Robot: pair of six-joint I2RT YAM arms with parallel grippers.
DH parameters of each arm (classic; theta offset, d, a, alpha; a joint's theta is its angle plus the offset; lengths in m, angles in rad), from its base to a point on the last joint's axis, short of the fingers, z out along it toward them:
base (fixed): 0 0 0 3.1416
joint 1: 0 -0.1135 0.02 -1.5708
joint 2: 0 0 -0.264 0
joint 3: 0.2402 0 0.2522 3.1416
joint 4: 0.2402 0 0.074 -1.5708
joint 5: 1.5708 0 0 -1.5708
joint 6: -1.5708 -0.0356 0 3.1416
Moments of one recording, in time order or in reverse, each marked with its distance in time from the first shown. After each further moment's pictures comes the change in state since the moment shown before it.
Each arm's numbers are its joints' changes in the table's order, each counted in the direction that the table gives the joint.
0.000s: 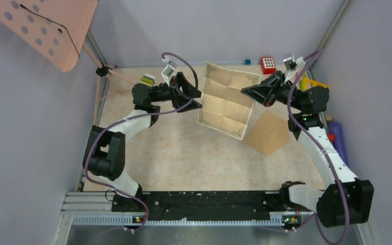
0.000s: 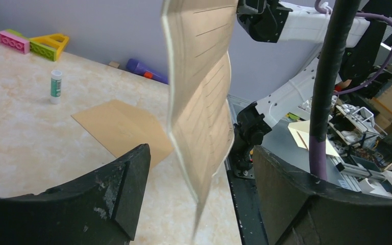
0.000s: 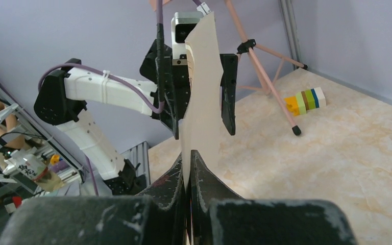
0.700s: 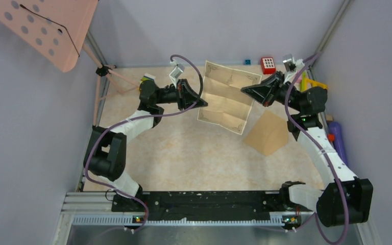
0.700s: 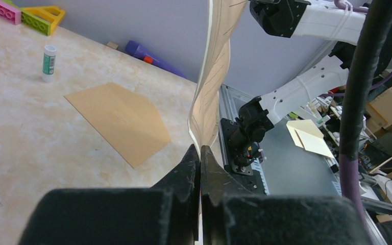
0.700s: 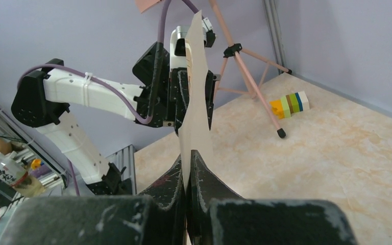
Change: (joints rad) left arm 0.053 0.000 0.000 0.227 -0.029 -0.141; right arm 0.000 -0.010 -0.028 -0.017 0.045 0.049
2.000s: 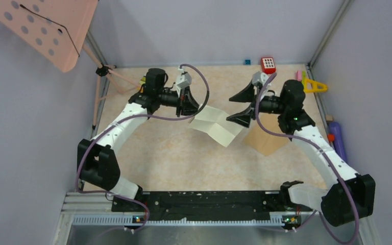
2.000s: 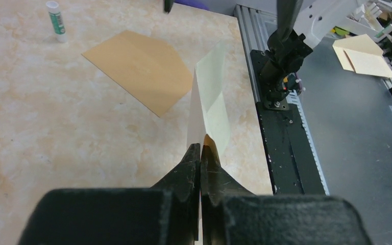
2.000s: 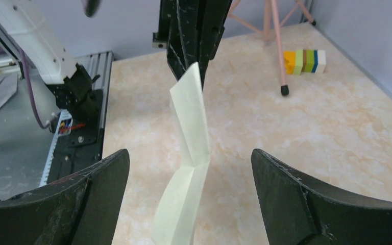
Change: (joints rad) left arm 0.011 0.113 0.234 1.210 0.031 -1.036; right arm -0.143 -0.003 0.051 0.538 -0.113 0.726
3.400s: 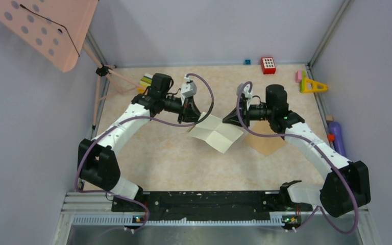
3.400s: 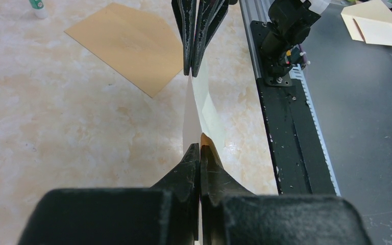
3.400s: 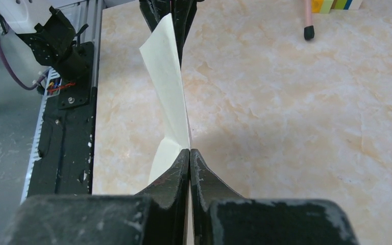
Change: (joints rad) left arm 0.050 0.000 0.012 0.253 -0.055 -0.262; right arm -0.109 -0.099 -0.023 0.270 0.105 0.288
